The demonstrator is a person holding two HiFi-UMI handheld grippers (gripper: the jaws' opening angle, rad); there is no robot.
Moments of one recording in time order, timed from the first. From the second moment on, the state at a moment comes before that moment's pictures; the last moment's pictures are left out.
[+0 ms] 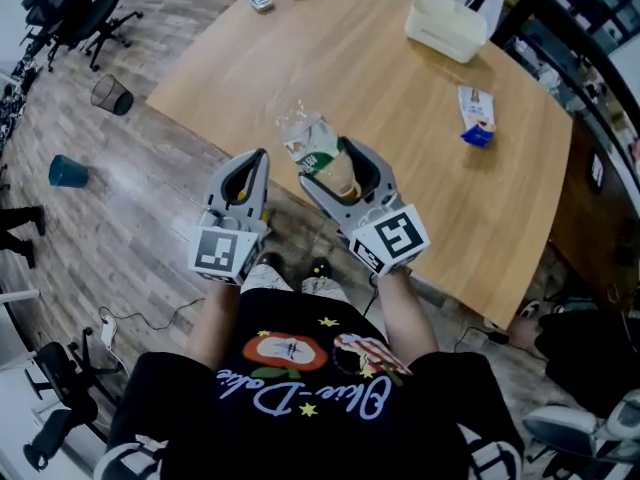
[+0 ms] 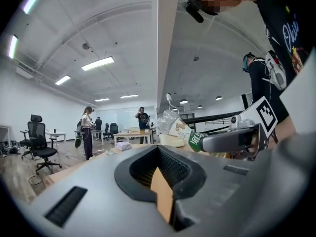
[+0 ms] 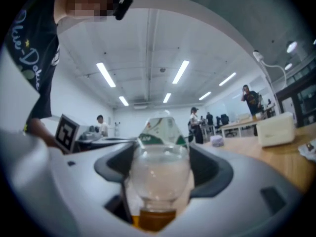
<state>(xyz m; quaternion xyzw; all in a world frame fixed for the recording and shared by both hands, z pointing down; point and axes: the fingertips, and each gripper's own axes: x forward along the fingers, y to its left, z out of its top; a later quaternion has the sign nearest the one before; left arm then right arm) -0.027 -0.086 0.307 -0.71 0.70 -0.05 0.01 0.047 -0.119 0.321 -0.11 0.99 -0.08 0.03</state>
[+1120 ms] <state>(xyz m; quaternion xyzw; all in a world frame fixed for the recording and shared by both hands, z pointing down) -0.188 0.041 0.332 -0.58 0.81 -0.05 0.00 -0.123 -0.015 0.345 0.04 0.99 -0.10 0.00</state>
